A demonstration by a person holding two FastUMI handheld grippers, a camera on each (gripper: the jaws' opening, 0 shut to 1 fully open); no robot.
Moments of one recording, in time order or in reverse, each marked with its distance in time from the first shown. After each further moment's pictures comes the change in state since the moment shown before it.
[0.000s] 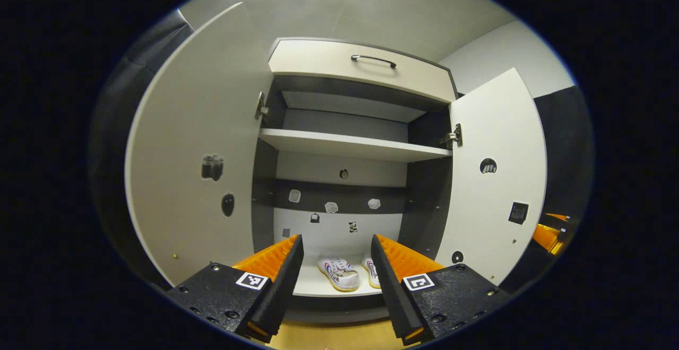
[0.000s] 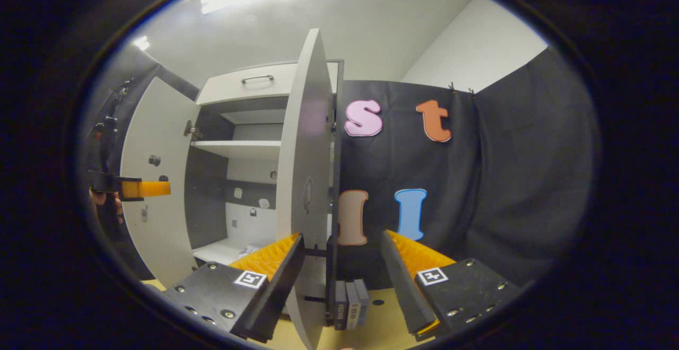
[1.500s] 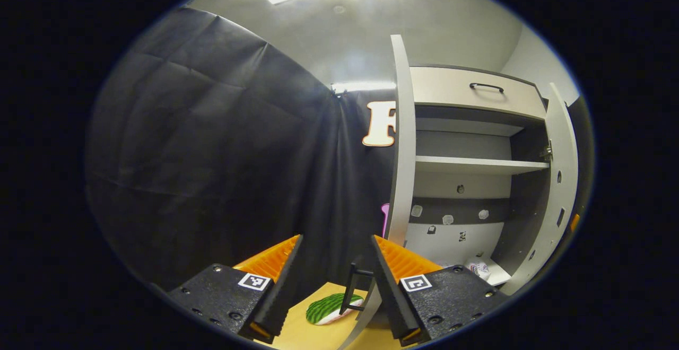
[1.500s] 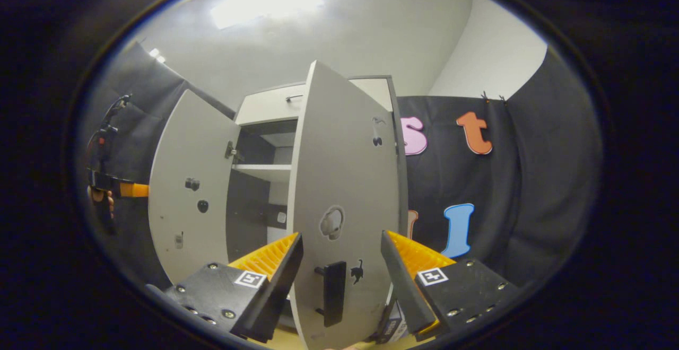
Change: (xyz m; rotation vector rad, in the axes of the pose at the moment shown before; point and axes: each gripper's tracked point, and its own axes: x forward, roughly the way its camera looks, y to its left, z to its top) left arm -0.083 0.201 0.031 0.049 -0.040 0.473; right arm 0.022 0.101 0.022 0.052 -0.121 0.139
